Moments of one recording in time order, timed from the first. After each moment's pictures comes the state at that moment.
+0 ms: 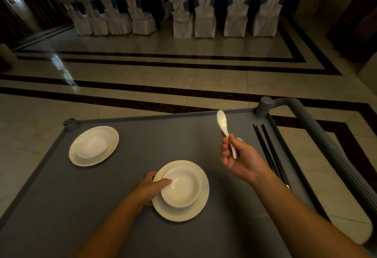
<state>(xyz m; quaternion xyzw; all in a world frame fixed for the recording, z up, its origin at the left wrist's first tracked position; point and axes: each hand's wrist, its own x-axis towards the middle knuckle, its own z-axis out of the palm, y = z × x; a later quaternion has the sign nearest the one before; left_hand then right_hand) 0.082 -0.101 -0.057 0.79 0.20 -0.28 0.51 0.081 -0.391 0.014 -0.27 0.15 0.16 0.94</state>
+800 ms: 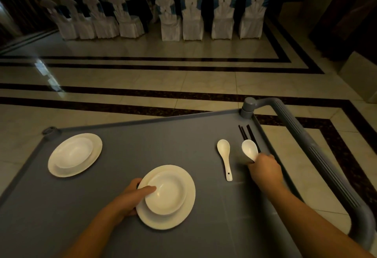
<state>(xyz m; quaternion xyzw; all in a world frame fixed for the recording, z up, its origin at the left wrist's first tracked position) 0.083 -0.100 -0.060 0.77 0.21 -0.30 0.52 0.072 -0.487 -0.059 -0.94 0.31 0.01 0.18</state>
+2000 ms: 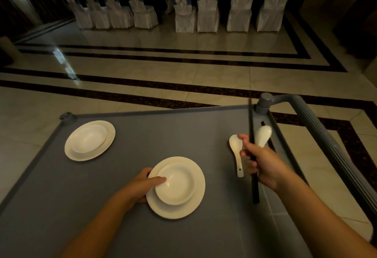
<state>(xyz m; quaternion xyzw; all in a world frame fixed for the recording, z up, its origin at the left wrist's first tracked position) 0.079 -0.103 -0.047 0.77 0.20 -0.30 0.53 0.063 -0.440 0.013 -0.53 0.23 0.14 0.80</state>
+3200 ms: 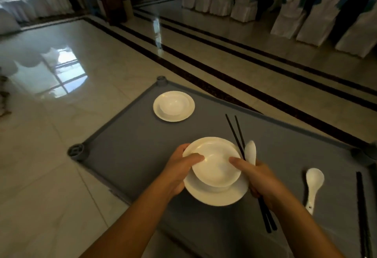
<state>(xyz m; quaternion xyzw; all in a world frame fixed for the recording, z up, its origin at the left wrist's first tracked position) 0.005 -0.072 0.001 0.59 0.28 -0.03 0.76 0.061 -0.278 0.023 -0.75 0.06 0.30 0.58</state>
